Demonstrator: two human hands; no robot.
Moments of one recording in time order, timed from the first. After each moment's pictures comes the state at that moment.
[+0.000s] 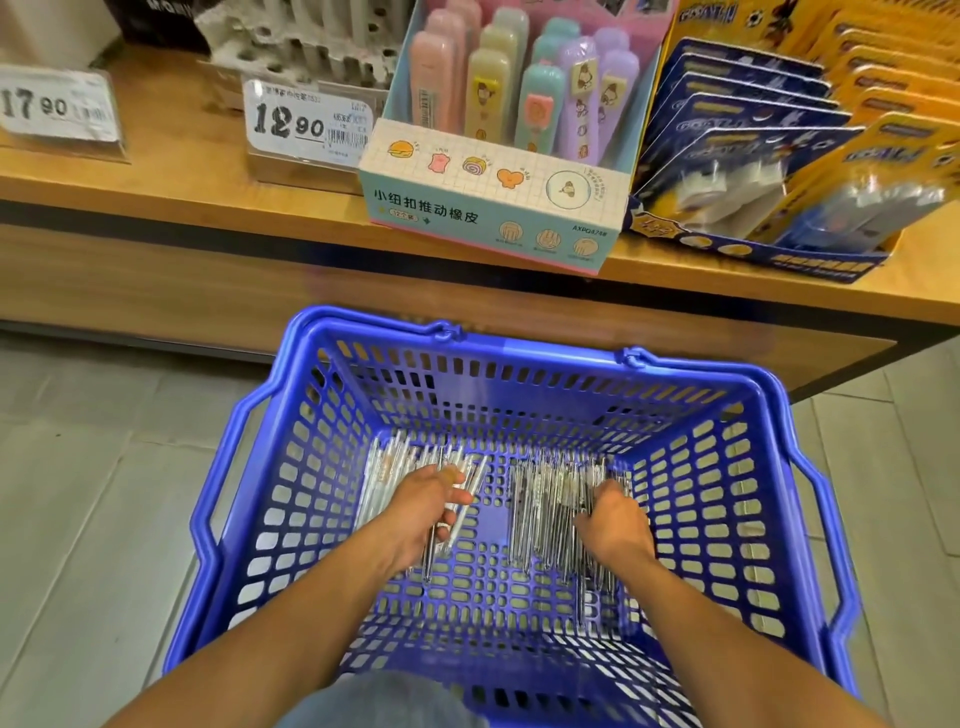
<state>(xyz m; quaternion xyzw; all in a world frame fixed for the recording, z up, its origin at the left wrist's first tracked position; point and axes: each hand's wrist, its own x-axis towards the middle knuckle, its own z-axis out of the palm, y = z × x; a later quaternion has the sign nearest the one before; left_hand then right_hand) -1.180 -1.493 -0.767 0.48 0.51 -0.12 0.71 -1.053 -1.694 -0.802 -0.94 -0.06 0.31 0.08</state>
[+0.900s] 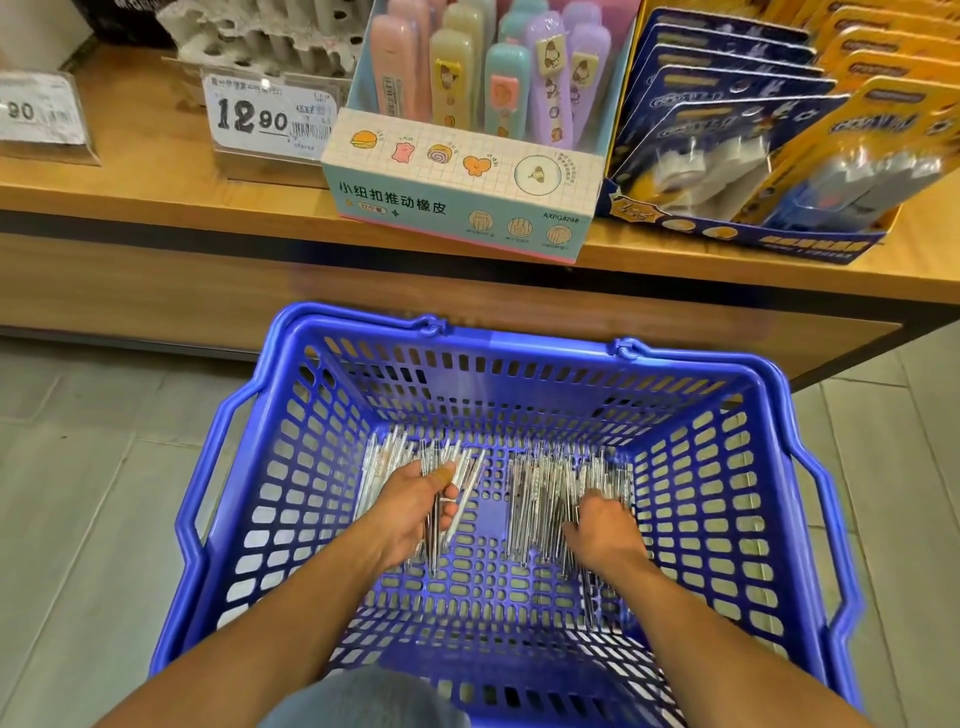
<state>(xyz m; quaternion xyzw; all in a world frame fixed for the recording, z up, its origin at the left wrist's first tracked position) -1.181 -1.492 -0.771 0.41 0.51 -0.08 0.75 -1.063 -1.700 -0.815 -0.93 -0.14 0.34 0.04</state>
